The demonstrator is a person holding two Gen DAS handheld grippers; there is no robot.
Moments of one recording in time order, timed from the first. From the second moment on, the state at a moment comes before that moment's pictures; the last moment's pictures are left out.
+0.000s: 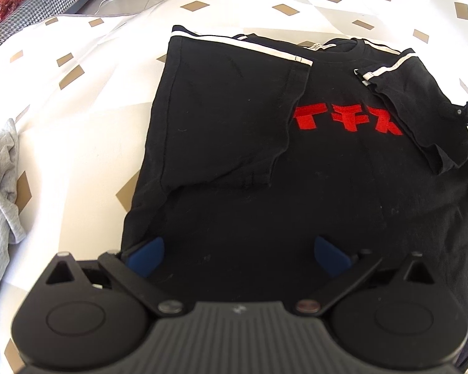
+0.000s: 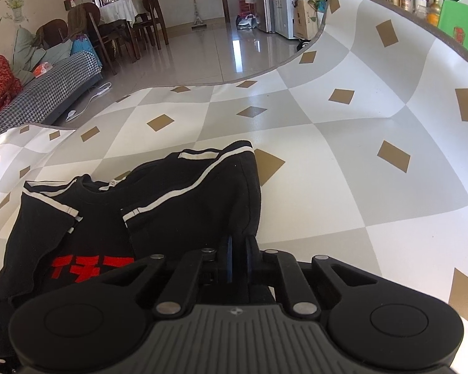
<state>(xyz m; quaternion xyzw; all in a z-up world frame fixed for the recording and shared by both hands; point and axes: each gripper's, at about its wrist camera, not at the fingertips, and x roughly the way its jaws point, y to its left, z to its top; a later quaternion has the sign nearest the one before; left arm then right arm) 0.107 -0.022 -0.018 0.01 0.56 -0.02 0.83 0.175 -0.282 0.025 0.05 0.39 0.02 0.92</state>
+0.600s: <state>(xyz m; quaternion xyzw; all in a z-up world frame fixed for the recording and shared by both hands) 0.095 -0.006 -0.012 0.00 0.56 -0.01 0.83 0.153 -0.231 0.077 0.02 0.33 0.07 0.94</state>
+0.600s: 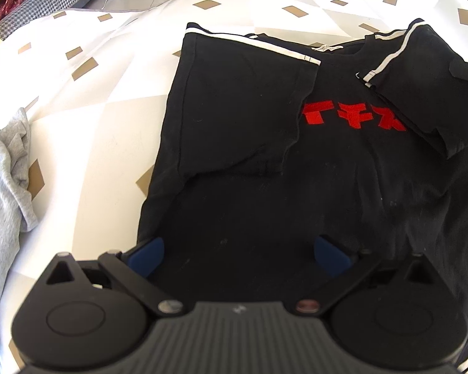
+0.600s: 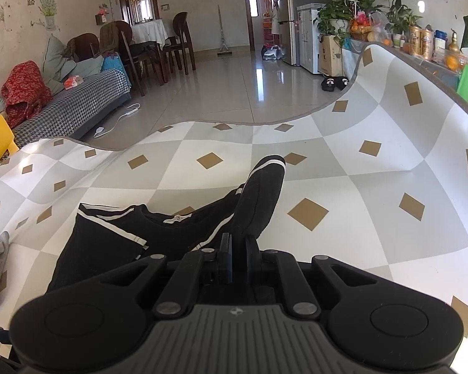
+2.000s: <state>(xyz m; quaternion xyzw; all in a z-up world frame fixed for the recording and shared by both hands) 0.080 0.041 0.001 -0.15 0.57 -0.02 0.81 0.147 -0.099 0.096 -0.12 0.25 0.13 0.95</state>
